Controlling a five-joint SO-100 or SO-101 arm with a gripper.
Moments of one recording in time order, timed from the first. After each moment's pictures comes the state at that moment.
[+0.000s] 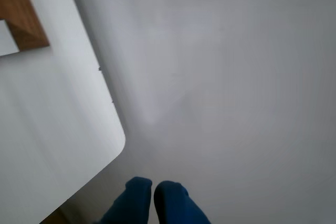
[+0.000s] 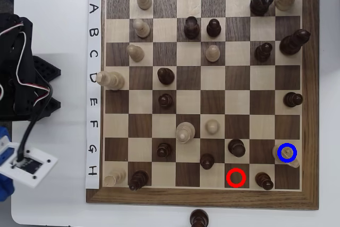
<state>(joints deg) 87.1 189.1 154.2 70.9 17.5</state>
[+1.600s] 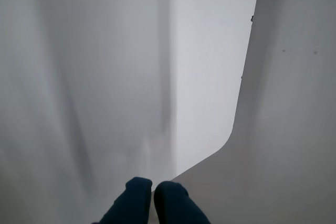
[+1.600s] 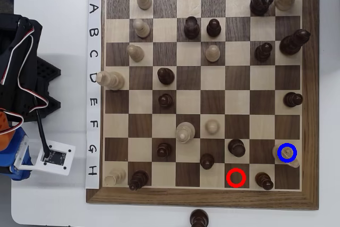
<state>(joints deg) 95.5 192.9 179.3 65.8 -0.3</state>
